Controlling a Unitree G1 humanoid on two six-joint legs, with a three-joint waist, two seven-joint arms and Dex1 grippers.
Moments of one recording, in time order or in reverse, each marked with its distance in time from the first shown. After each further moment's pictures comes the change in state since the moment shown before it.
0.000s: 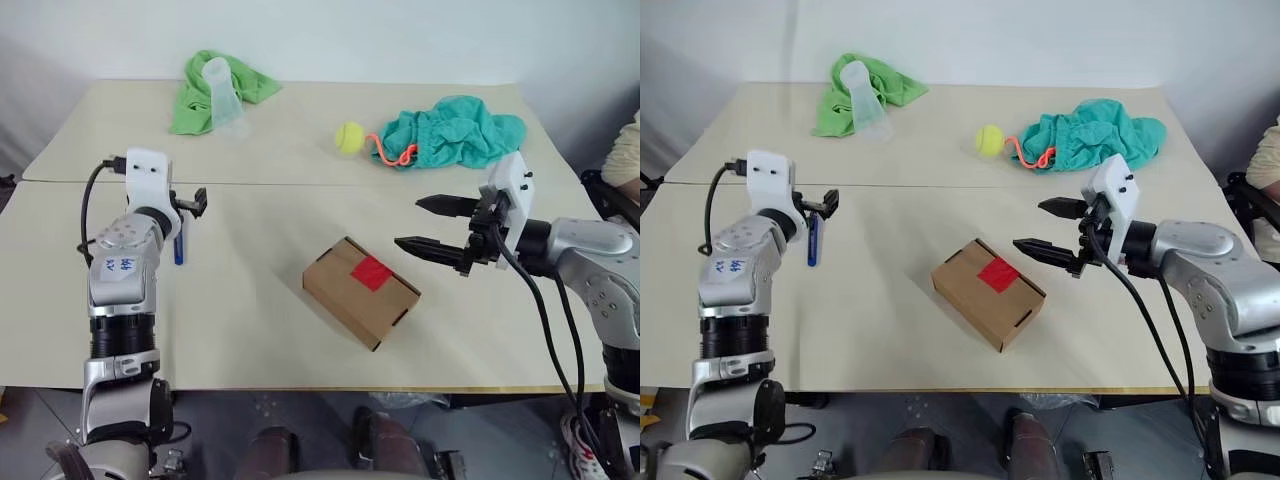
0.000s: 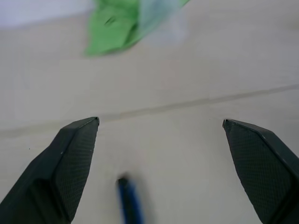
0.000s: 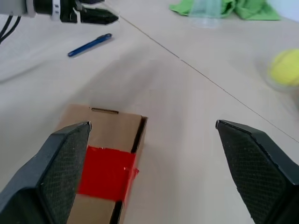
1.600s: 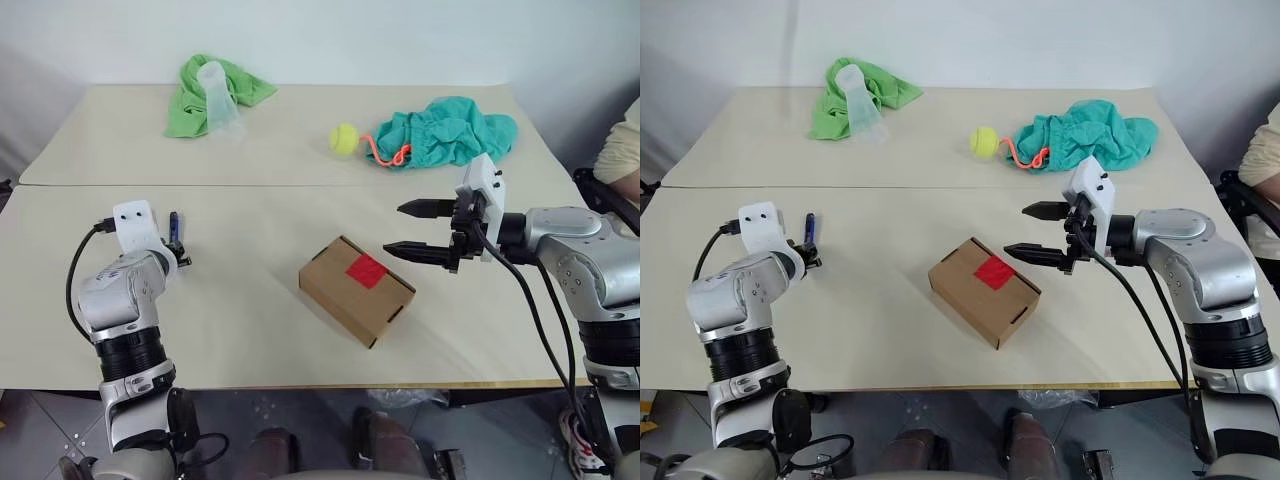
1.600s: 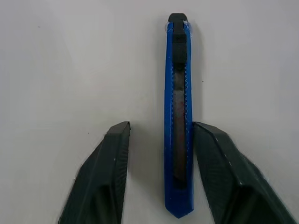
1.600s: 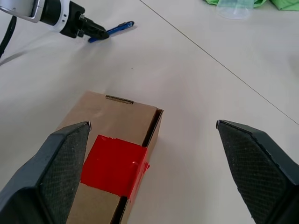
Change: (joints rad) left arm 0.025 -0.128 0.189 -0.115 -0.067 0.464 0.207; right arm -0.089 0.027 0.094 0.146 -0.090 -0.058 0.149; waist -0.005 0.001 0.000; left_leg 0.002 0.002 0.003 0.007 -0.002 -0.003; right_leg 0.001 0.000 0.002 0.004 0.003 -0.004
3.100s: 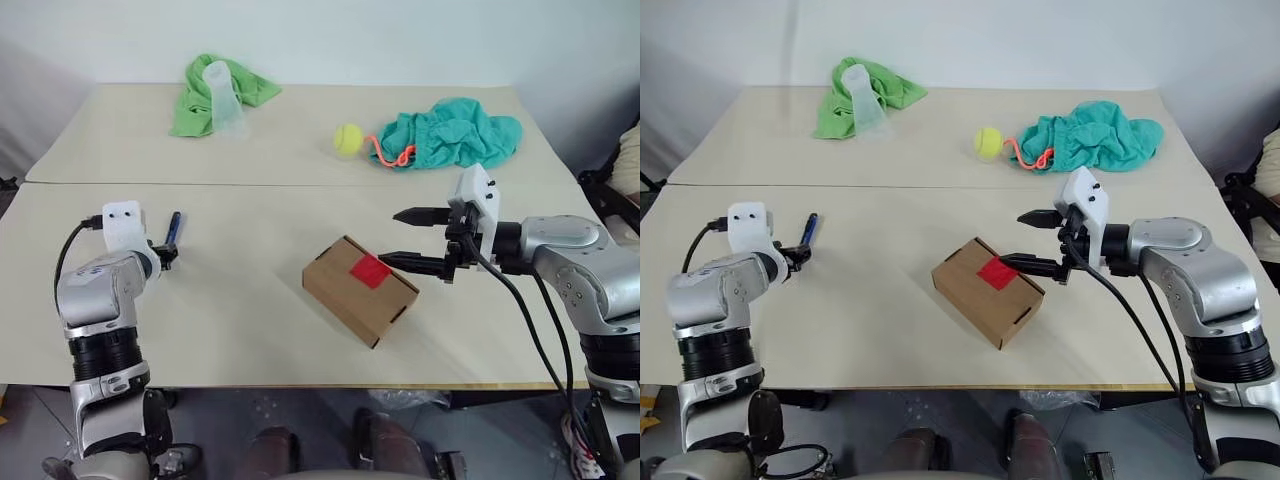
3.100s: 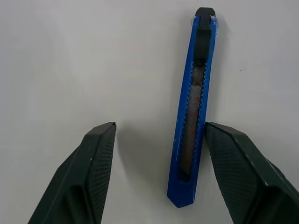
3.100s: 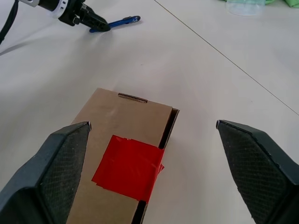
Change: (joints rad) left arm 0.026 0.122 -0.029 0.044 -0.027 0.004 -0.141; right arm 0.049 -0.004 -0.002 -0.110 0.011 0.047 -0.049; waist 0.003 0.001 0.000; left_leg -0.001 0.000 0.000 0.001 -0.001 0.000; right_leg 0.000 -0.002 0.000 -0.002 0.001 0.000
